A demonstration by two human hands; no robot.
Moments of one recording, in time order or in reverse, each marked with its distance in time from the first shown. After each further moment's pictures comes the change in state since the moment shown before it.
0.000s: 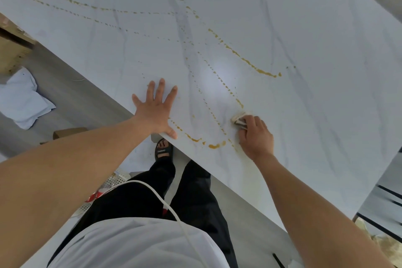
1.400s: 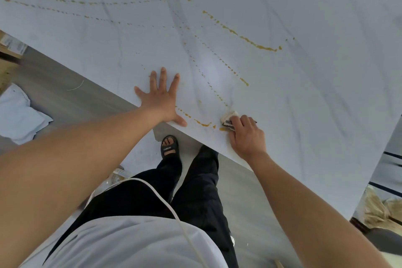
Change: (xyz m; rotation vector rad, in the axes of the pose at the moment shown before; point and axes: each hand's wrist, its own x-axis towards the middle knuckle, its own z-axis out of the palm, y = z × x) left_hand 0.002 -0.005 0.007 -0.002 0.029 0.022; right_hand -0.065 -0.050 0.038 -0.096 0.048 -0.067
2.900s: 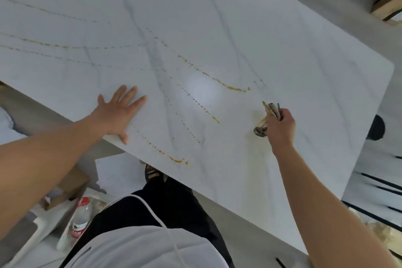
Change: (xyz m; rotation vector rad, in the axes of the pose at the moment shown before) left_hand 0.020 -0.051 -0.084 0.349 -0.077 0.083; right_hand 0.111 0.114 -0.137 0.867 0.247 0.777
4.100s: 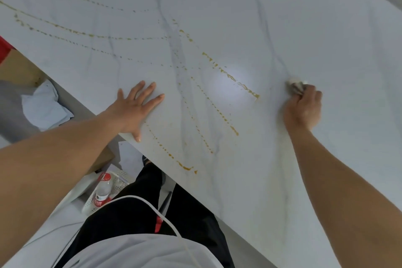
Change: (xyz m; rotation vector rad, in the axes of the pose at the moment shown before) left_hand 0.006 0.009 -0.016 0.051 -0.089 -0.050; right_hand 0.118 -0.015 0.074 -0.516 0.087 -0.320
